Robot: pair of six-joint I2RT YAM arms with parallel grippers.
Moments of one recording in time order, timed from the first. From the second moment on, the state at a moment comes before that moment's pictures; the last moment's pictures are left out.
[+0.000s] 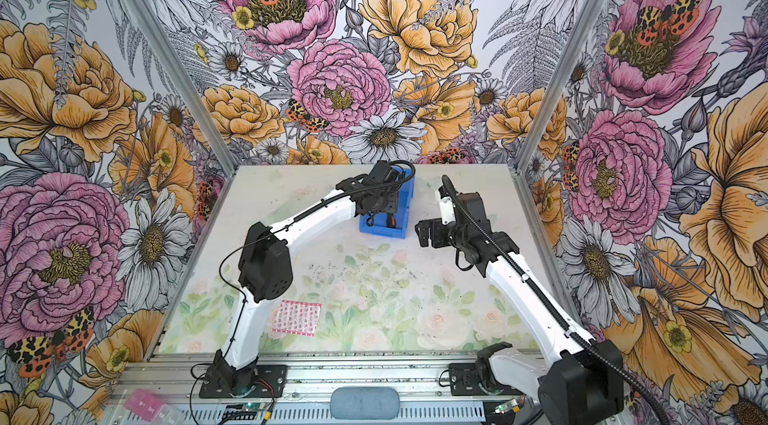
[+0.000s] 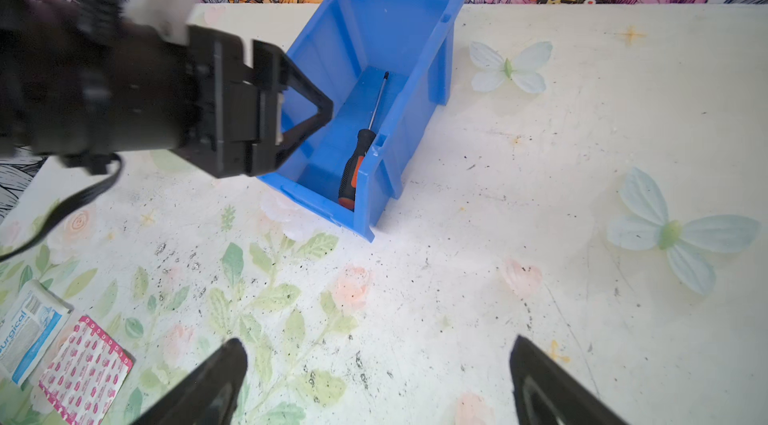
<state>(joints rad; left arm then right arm) -0.74 2.12 1.97 -0.72 -0.27 -0.47 0.29 1.16 0.97 -0.53 -0.17 0.15</state>
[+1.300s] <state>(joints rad) -0.14 0.82 0.24 0.11 -0.40 -0.15 0.11 0.78 0.33 -0.13 0.27 0.14</state>
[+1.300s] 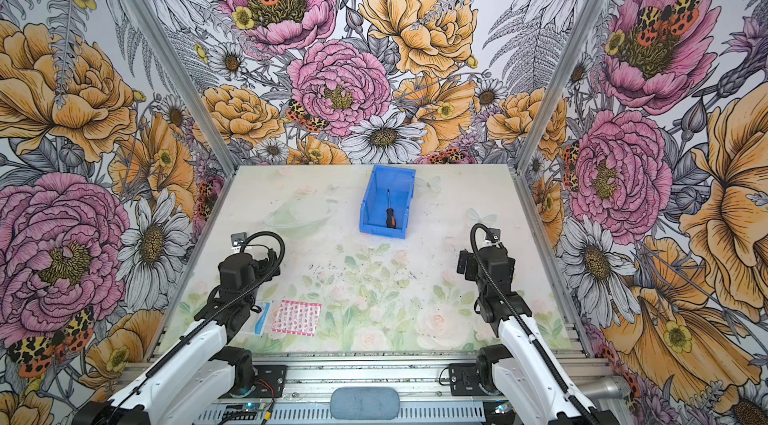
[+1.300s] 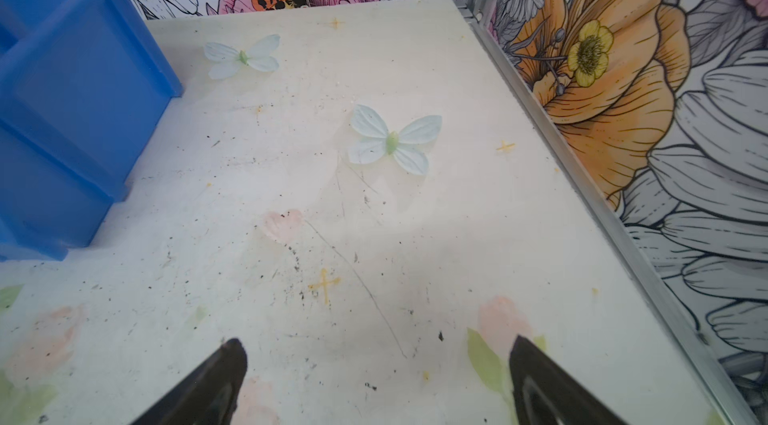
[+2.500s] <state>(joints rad) 0.02 1.52 0.42 0.81 -0.08 -0.05 -0.01 1.51 0.51 0.61 0.16 0.01</state>
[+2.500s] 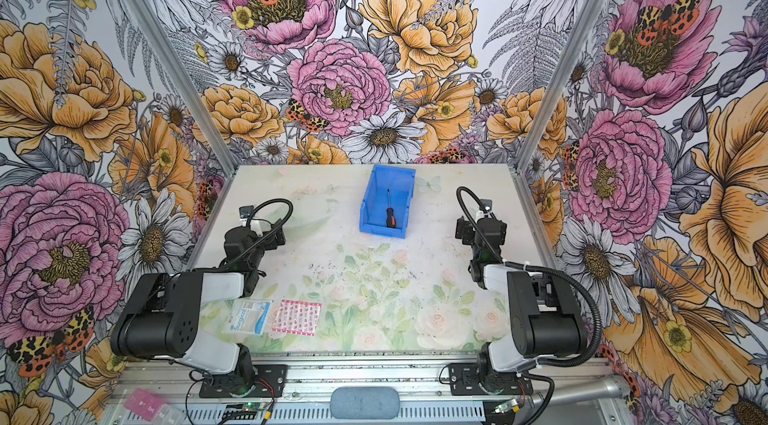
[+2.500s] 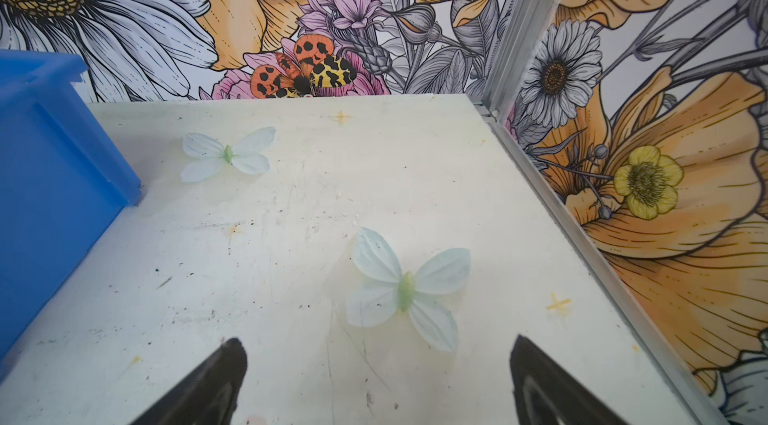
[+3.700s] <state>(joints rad) -0.02 1.53 0.38 0.95 -0.16 -0.05 -0.05 1.54 0.40 0.81 -0.01 -0.01</state>
